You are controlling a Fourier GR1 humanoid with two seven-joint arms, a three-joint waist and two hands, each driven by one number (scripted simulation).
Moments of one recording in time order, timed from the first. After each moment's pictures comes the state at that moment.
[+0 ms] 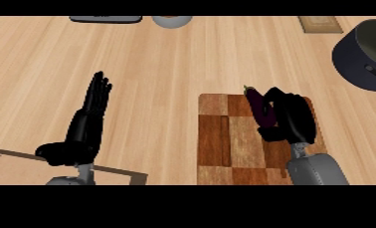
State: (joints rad) left arm -0.01 0.12 -0.15 -1.59 0.08 0.22 -0.12; right arm -0.17 -0.15 0.16 -1.43 1.16 -0.09 0.20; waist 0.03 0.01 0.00
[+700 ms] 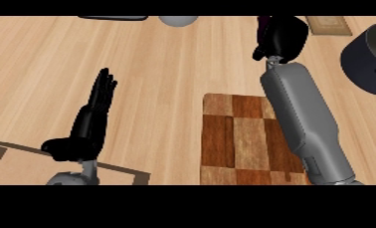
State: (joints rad) left arm -0.04 0.11 -0.16 -1.59 0.07 0.21 -0.10; right arm -0.85 -0.09 -0.06 -0.92 1.41 -0.23 0.75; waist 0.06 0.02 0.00
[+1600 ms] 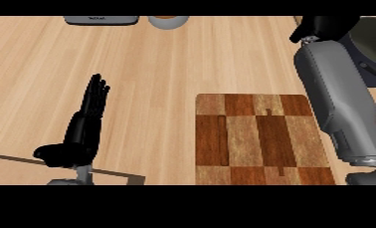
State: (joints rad) left arm 0.00 0.10 -0.12 -1.58 0.07 0.20 -0.13; right arm -0.98 -0.25 -0.17 -0.69 1.52 -0.34 0.93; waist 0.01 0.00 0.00
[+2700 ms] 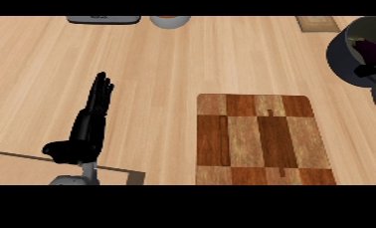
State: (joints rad) left arm -0.02 0.07 -0.11 -1.56 0.04 0.19 -0.14; right arm -0.79 -0.54 -0.41 -0.47 1.21 -0.43 0.54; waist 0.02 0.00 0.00
